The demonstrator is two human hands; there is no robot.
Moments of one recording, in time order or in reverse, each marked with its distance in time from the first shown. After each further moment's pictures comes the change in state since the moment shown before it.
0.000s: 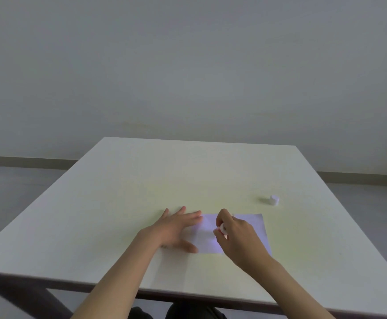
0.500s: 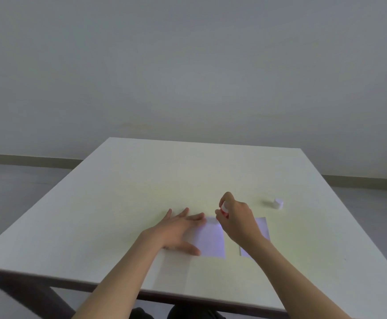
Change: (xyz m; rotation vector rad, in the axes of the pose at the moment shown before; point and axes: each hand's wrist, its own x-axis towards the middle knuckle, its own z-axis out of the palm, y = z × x) left_hand -0.002 0.000 -0.004 0.050 -0.004 0.011; right_hand 0.049 0.011 0.005 0.082 0.108 0.127
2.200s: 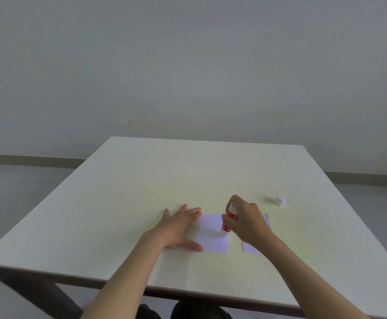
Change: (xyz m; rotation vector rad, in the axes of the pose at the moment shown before) left_hand 0.002 -0.009 0.010 -0.037 0.070 -0.069; right_hand -0.010 0.004 -0.014 0.150 -0.066 0.069
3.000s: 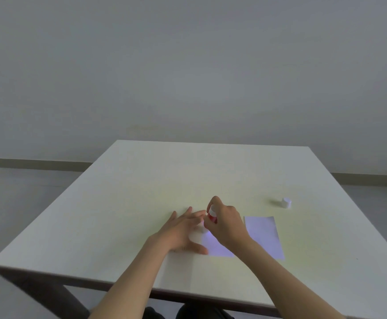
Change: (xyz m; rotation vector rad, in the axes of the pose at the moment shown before) left_hand -0.003 -0.001 0.003 -0.044 0.042 0.022; right_hand 0.008 -0.023 0.045 -0.062 0.022 -0.156
